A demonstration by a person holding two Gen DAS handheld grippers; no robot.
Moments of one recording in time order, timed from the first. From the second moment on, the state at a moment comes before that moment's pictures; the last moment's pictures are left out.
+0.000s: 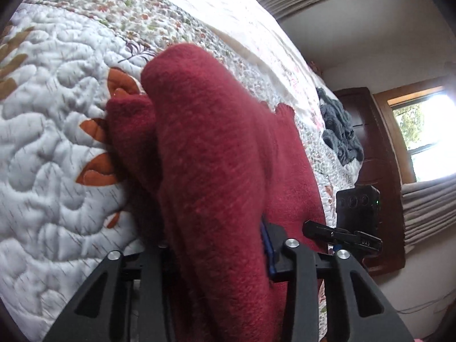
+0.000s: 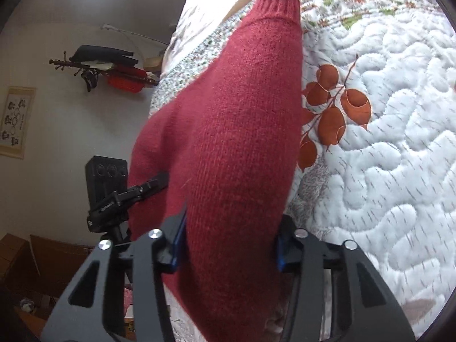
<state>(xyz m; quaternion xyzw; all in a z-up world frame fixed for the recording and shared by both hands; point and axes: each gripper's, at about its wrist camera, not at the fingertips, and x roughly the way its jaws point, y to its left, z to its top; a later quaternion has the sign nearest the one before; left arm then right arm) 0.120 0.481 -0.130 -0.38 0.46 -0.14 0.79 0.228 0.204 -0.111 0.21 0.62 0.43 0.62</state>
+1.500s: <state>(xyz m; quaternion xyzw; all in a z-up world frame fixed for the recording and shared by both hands) -0.019 0.246 -0.141 -0.35 0.50 -0.16 0.78 0.052 -0.051 -0.110 0.20 0.62 0.36 0.66</state>
